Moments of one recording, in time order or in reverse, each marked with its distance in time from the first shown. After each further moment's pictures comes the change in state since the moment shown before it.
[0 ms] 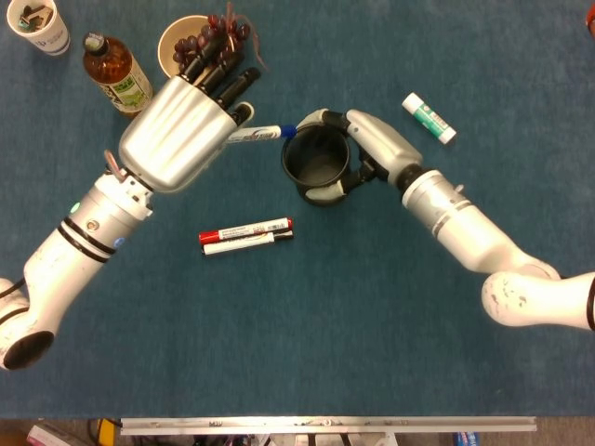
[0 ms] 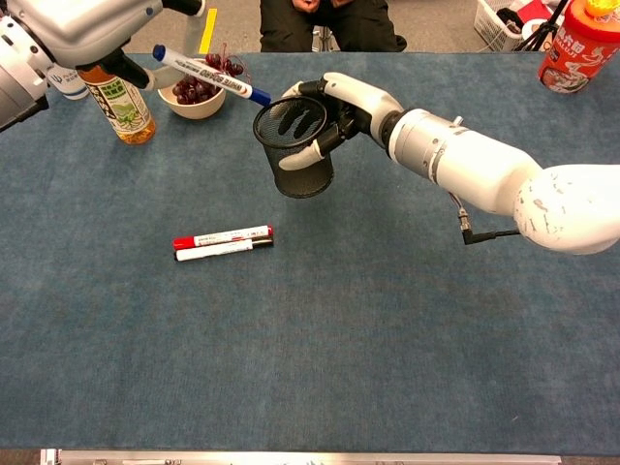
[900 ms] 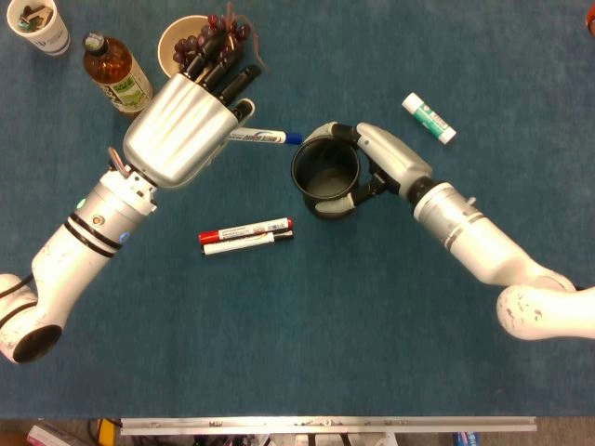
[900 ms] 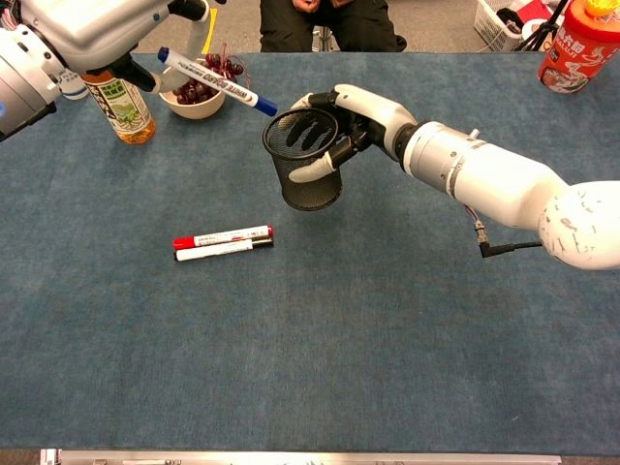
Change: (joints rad) left arm -0.006 -0.043 -0.005 0.050 -0.008 -0.004 -0.014; right arm -0.038 0.037 -0.040 -0.061 -0.046 0.017 0.056
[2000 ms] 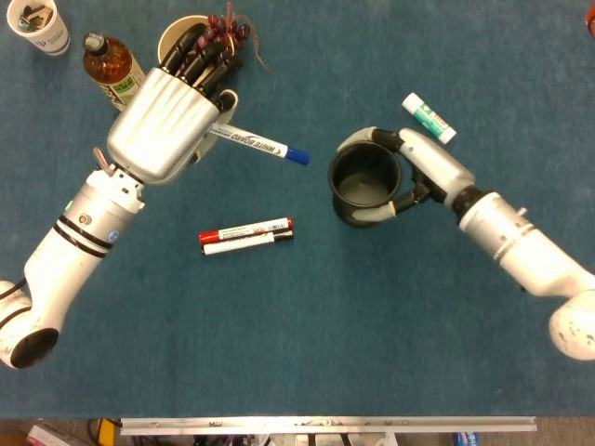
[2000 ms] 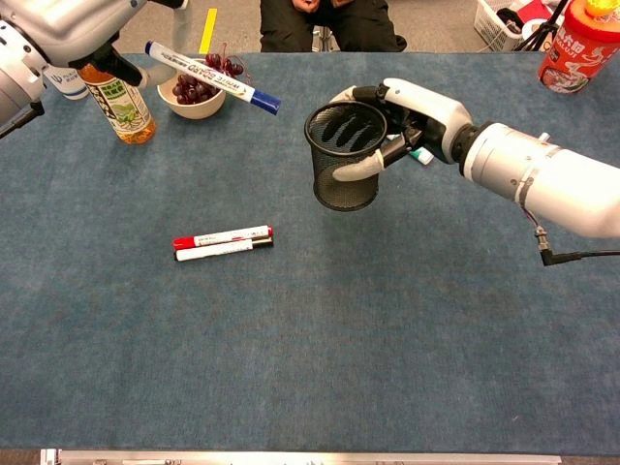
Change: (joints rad) left arm 0.031 -0.005 -0.006 -0.003 -0.029 0.023 -0.046; right arm -0.104 0.135 -0.069 -0.068 -0.260 0.049 0.267
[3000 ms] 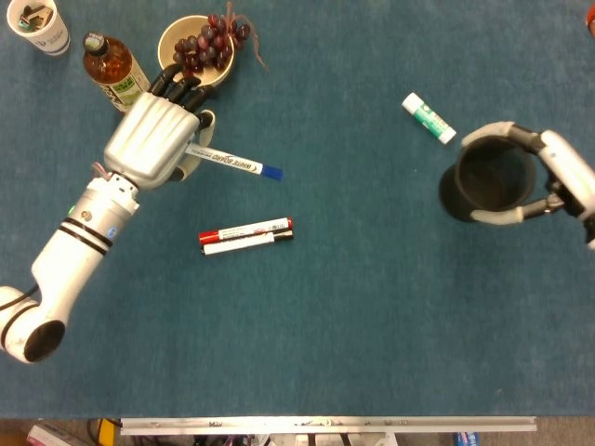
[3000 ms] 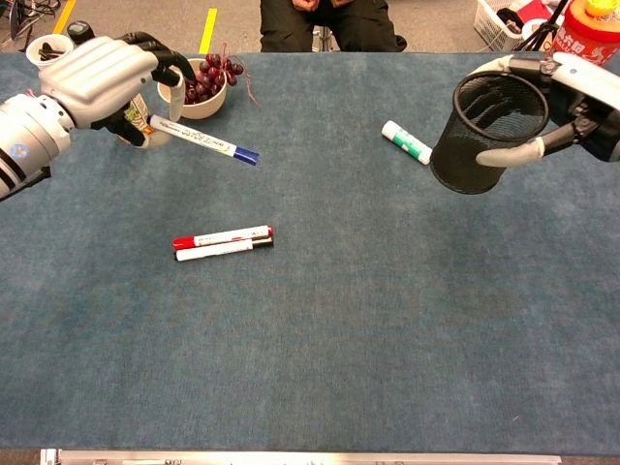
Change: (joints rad) left arm 0.021 -0.104 0.055 0.170 -0.105 -0.105 -0.148; right arm -0.227 0.217 -0.160 0.091 -0.394 0.323 0.396
